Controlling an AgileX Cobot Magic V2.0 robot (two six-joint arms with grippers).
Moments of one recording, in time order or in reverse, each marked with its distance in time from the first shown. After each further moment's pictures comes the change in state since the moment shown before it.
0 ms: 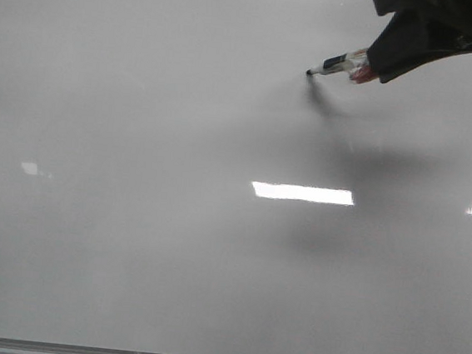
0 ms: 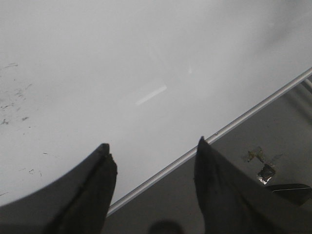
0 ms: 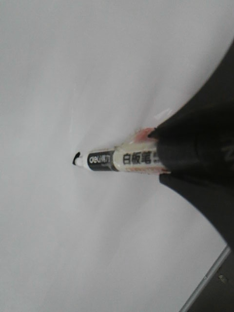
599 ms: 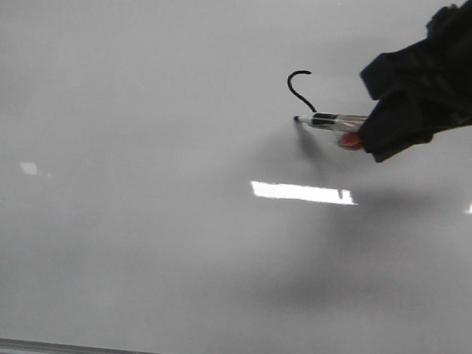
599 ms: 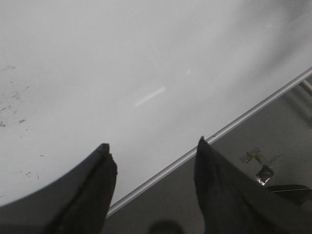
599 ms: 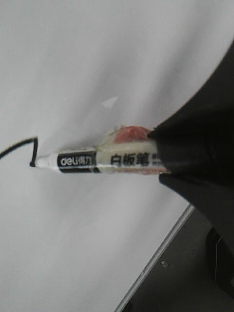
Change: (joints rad) left arm 0.000 0.000 0.000 -0.006 -0.002 0.000; right arm 0.010 0.051 0.073 0.004 0.065 -0.019
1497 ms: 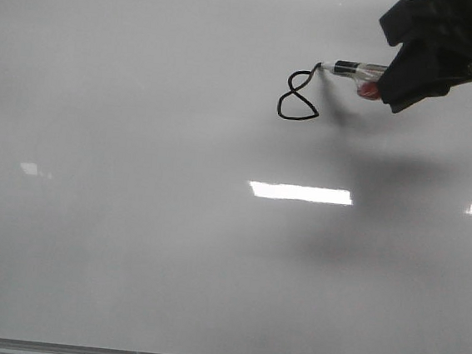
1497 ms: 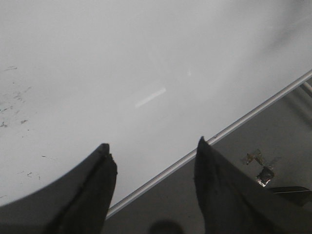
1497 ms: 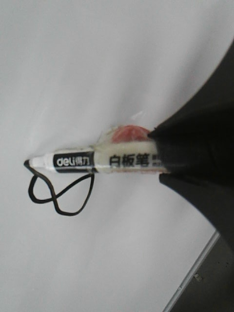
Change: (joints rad) left arm 0.000 0.000 0.000 0.000 -0.005 0.000; right arm -0.062 -0.035 -0.057 0.007 0.008 -0.008
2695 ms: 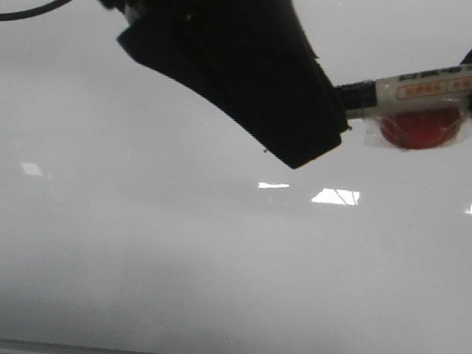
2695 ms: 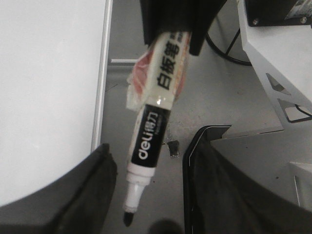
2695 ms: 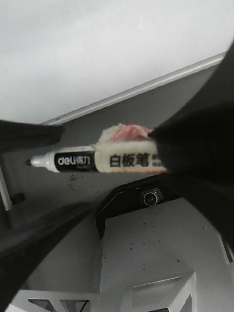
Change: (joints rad) left arm -0.557 0.484 -0.221 -0.396 -0.005 0.636; right arm 0.186 -0.337 0.000 0.034 0.682 -0.379
